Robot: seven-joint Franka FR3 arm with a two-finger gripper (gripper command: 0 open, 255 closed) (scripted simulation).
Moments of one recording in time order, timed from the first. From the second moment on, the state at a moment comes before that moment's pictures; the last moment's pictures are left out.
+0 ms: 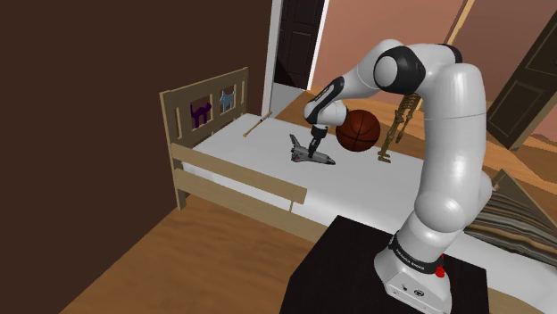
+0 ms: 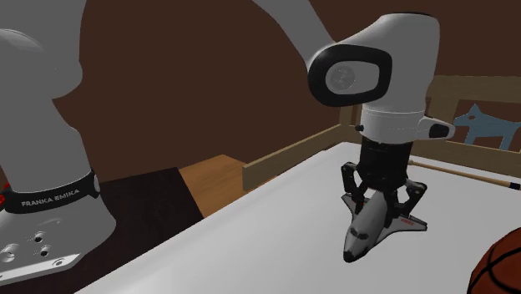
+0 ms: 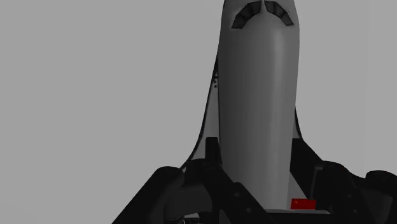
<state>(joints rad) -0.26 0.49 -0.29 -2.01 0.28 2.52 -0.97</state>
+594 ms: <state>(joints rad) -0.25 0.41 -0.32 -2.01 0.24 2.44 -0.94</state>
